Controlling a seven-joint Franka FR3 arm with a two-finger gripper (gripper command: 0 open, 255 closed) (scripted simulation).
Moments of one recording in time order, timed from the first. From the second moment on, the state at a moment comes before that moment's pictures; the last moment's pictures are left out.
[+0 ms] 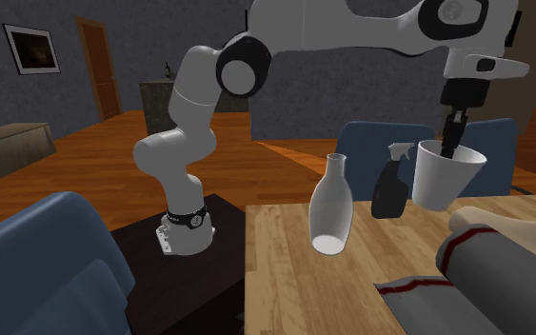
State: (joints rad) arm 0.22 0.55 0.58 -1.10 -0.44 1.48 0.50
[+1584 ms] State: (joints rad) arm 0.16 0.55 0.57 -1.43 -0.46 1.79 0.58
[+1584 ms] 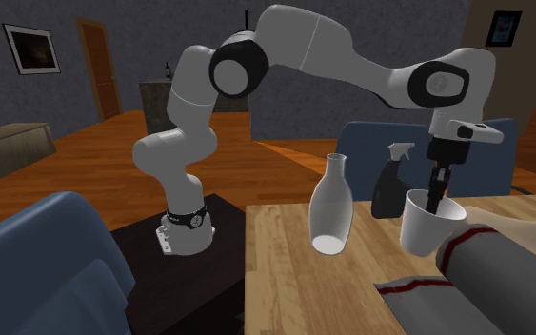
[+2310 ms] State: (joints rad) arm 0.15 0.57 0.57 -1.48 -0.47 1.85 0.60
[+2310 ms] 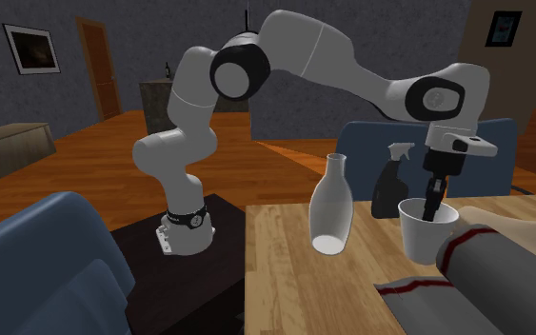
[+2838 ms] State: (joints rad) arm 0.15 0.57 0.56 -1.46 -0.47 1.84 0.59
